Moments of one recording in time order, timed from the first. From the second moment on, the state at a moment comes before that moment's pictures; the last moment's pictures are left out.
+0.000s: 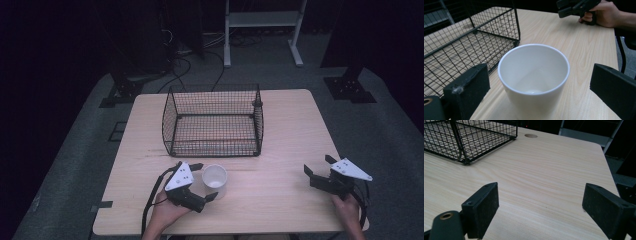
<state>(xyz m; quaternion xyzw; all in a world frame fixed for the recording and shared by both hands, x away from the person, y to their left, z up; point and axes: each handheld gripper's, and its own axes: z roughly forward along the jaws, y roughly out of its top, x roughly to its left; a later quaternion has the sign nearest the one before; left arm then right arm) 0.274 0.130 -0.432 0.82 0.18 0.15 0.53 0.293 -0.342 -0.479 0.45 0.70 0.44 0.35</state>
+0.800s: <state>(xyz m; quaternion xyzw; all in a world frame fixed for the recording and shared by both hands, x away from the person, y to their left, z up) 0.290 0.113 -0.446 0.85 0.19 0.13 0.48 0.292 -0.342 -0.479 0.45 0.70 0.44 0.35</state>
